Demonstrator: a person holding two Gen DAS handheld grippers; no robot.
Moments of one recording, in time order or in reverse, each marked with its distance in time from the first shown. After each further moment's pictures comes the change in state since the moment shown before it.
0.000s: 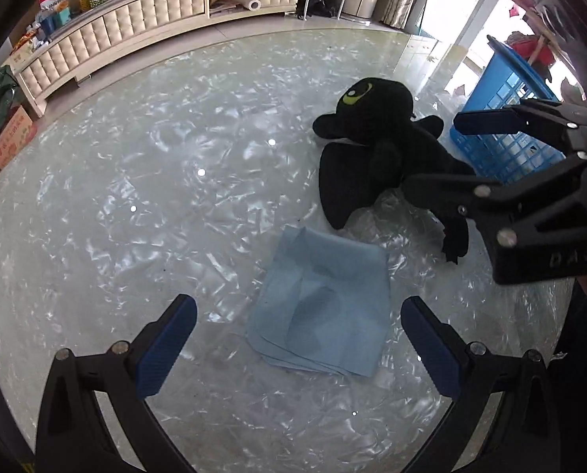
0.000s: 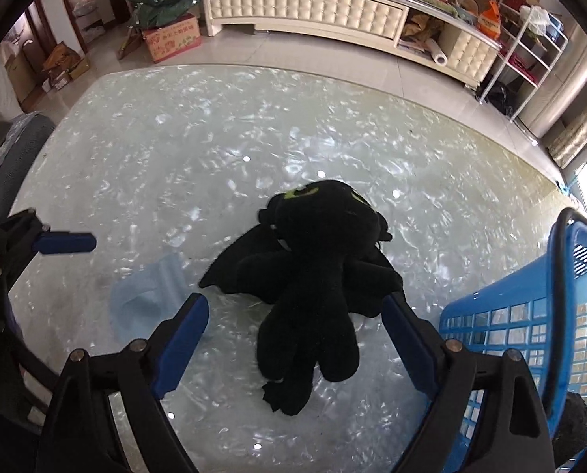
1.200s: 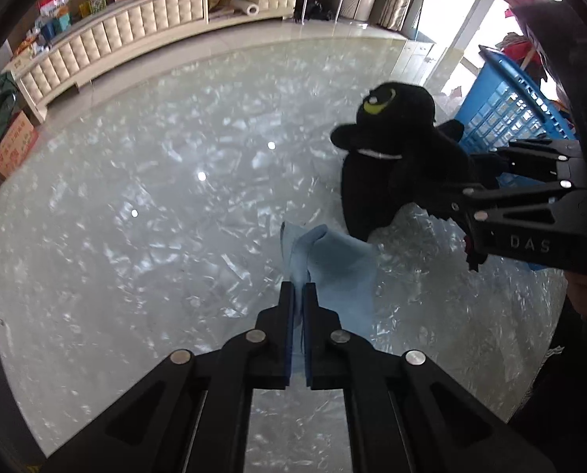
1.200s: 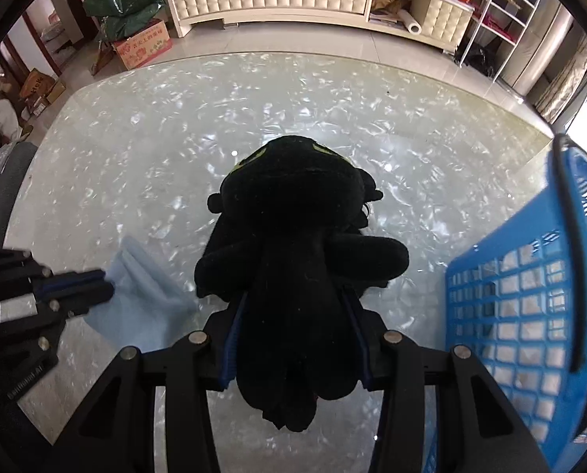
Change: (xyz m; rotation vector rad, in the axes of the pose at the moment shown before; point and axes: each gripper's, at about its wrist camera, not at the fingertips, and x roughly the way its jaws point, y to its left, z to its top) left arm -0.012 0.011 -0.002 0.005 0.002 -0.006; right arm -0.001 -0.012 -0.026 0.119 0.044 -0.004
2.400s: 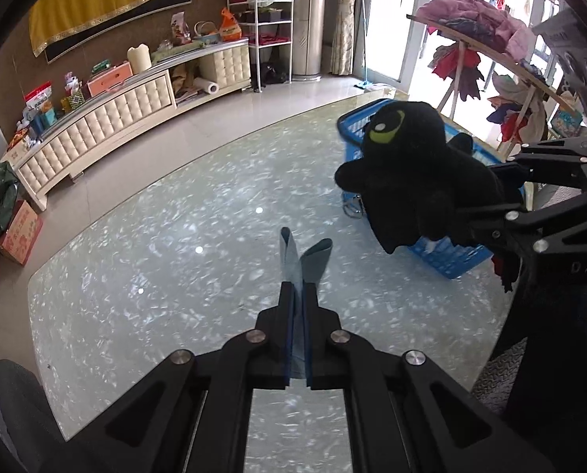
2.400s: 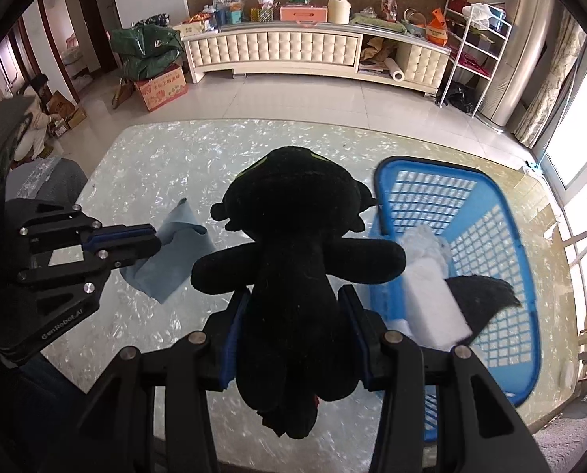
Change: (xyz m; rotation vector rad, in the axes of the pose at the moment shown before) left arm -0.122 -0.096 -0.003 0.205 -0.232 0.023; right arm -0.141 -0.015 -0.072 0.010 -0.182 0.008
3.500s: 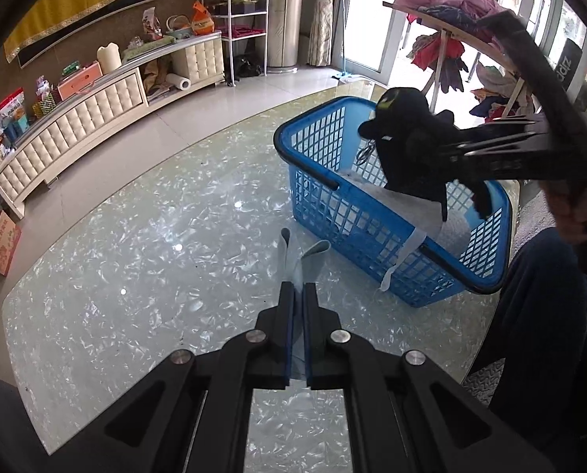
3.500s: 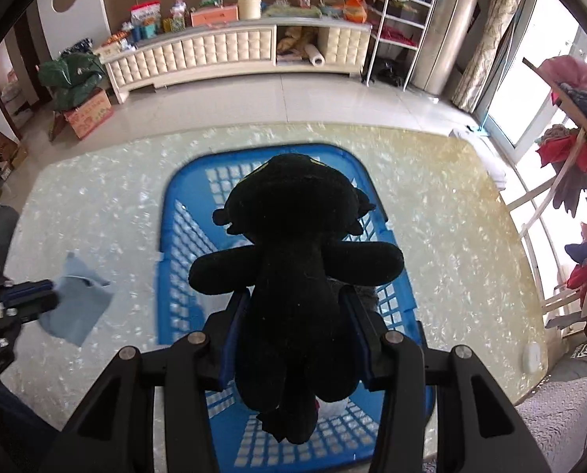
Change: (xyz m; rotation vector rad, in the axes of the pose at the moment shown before) left arm 0.033 -0.052 0.041 0.025 0.034 -0.070; right arm 0.041 -0.094 0.000 0.155 0.029 -0.175
